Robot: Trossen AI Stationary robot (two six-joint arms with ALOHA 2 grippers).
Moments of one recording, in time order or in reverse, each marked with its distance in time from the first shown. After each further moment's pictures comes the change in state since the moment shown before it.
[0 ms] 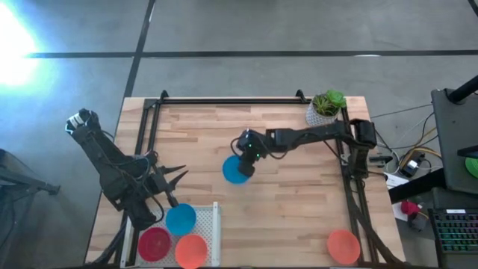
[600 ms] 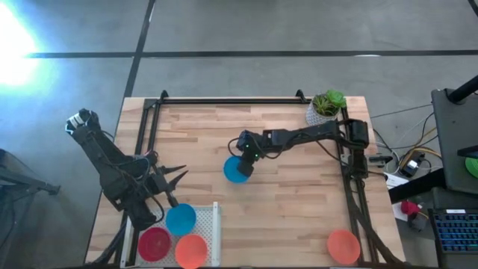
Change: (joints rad) left arm 0.000 0.001 0.000 0.000 -0.001 0.000; right arm -0.027 0.072 -0.004 0.005 0.006 0.025
